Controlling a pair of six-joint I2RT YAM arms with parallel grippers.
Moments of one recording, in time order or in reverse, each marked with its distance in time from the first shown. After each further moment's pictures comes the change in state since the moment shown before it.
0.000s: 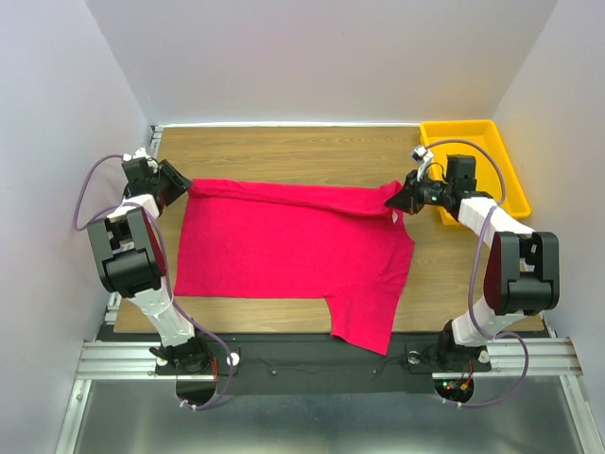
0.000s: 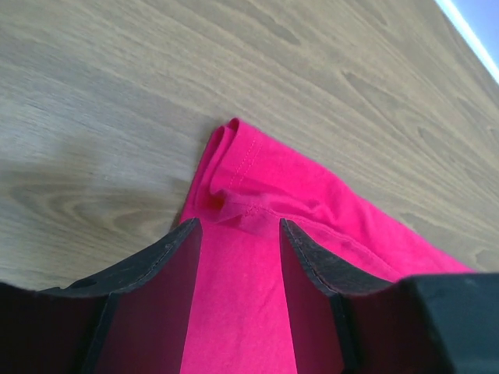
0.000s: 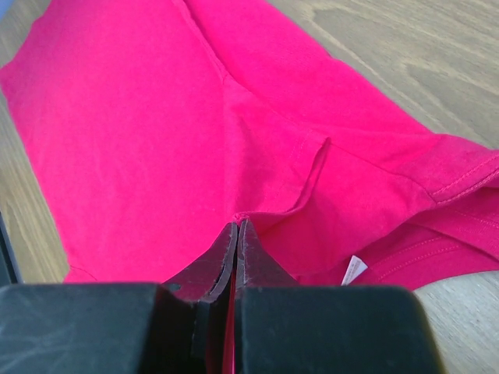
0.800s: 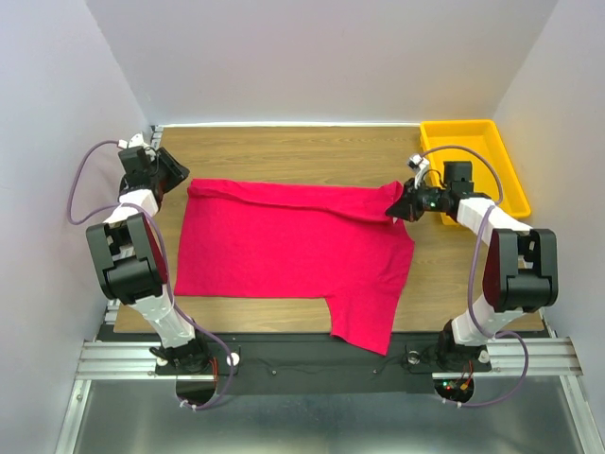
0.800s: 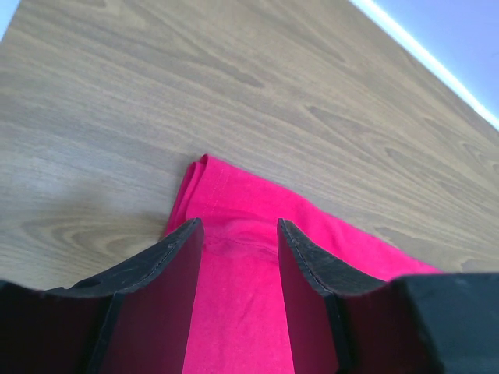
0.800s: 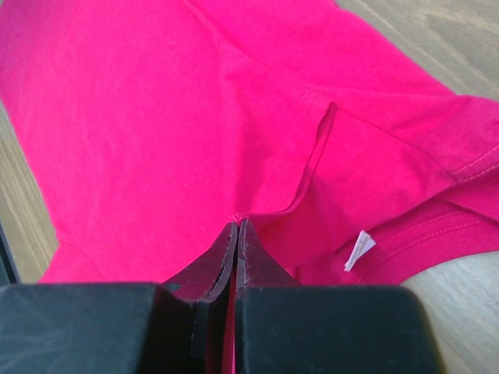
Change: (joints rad) left arm -0.021 -0.042 0.054 -0.026 -0.031 0.029; right arm 0.000 0.027 -0.006 -0.094 0.014 -0.103
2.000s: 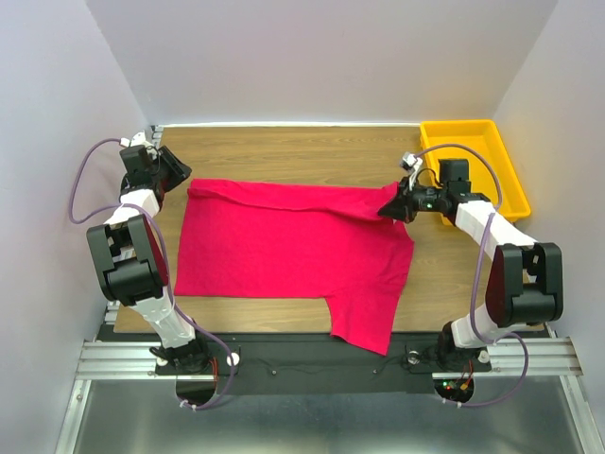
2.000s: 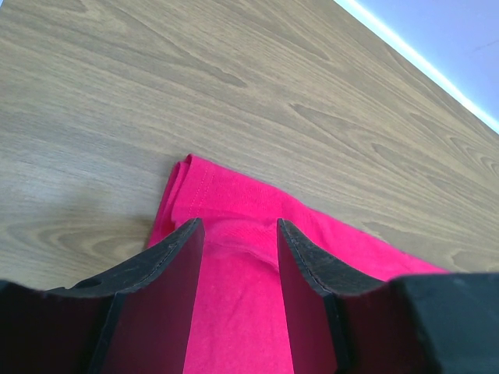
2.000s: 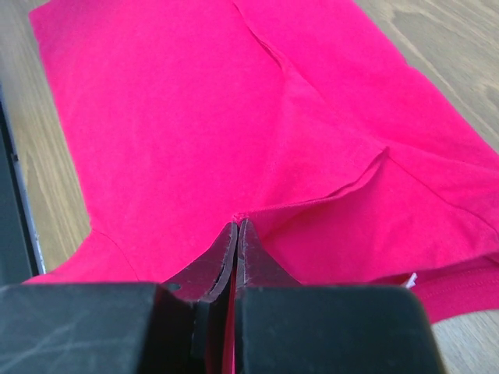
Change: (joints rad) left arm -0.013 -0.029 -0.002 0.000 0.012 0.003; right arm 0.063 -0.103 -0.013 -0.037 -0.066 -0.061
